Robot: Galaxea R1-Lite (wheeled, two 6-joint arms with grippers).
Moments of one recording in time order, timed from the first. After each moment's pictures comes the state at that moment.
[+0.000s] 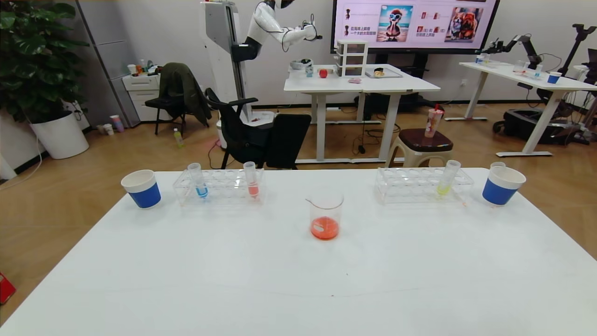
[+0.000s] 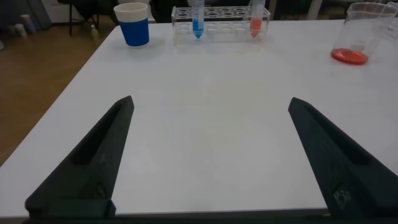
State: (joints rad) left arm 0.00 0.00 0.00 0.00 -0.01 0.01; right arm -0.07 1.05 -0.44 -1.18 -0.05 -0.02
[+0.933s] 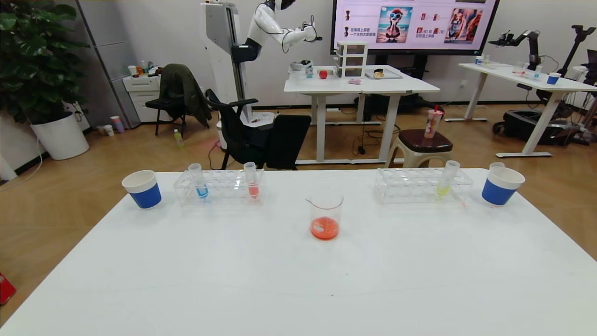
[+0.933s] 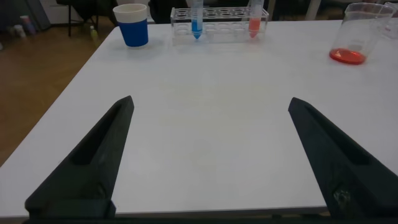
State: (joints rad) left arm 0.00 0.00 0.00 0.00 -0.01 0.01; right arm 0.00 0.04 -0.18 -0.31 0.04 -0.15
